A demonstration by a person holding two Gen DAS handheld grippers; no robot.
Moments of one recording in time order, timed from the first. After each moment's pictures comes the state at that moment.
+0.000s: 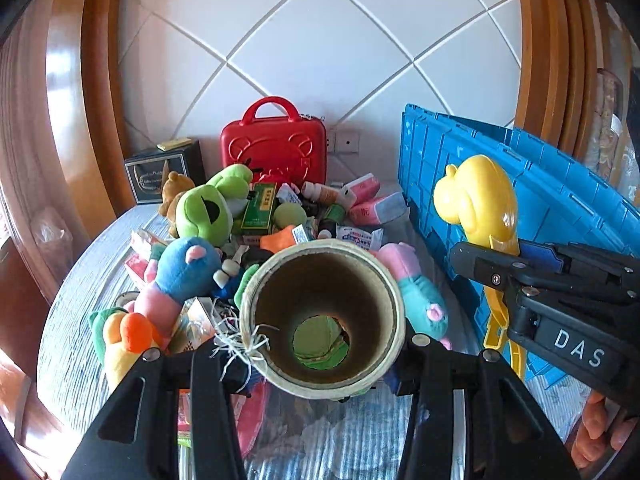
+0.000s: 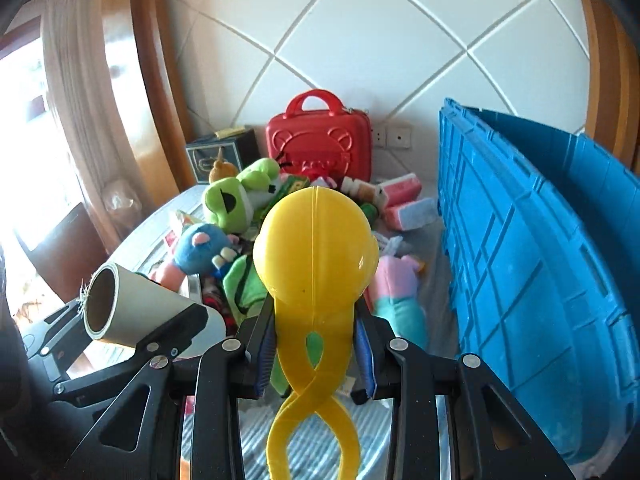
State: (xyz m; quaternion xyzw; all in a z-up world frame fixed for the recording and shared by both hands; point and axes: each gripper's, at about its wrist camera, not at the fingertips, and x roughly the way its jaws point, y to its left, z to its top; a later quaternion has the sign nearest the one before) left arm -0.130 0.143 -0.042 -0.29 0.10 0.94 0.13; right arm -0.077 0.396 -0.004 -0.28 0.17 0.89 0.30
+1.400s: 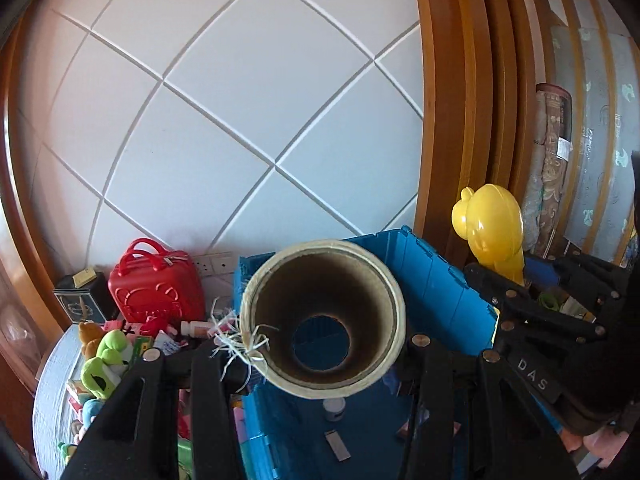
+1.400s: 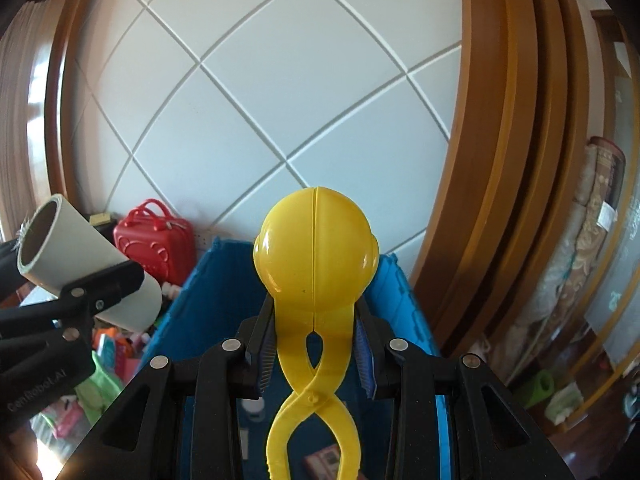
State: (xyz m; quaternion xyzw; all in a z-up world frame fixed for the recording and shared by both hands) left arm -0.160 0.508 0.116 -0.24 0.13 0.94 0.22; right arm 0.128 0.657 0.183 -0.25 0.06 0.86 0.45
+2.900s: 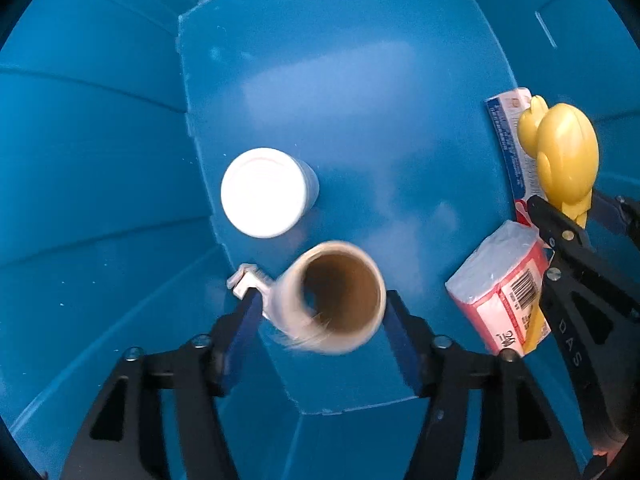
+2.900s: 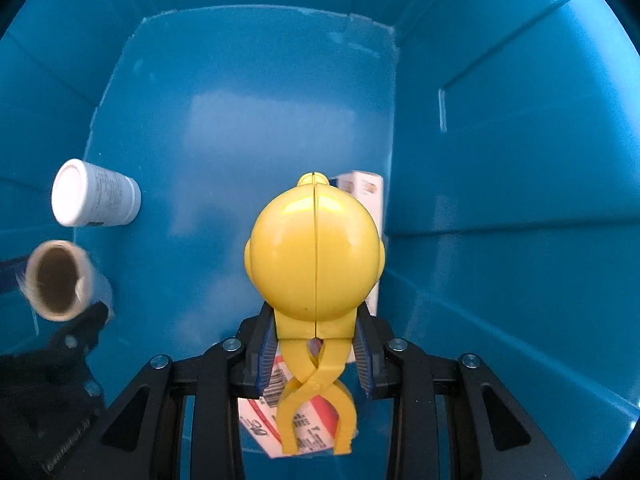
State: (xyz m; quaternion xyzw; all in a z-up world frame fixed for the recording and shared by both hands) left arm -0.327 0.589 -0.260 -0.73 0.25 0.64 0.03; right arm 0.088 0.839 -0.188 -0.68 0.24 0.62 0.31
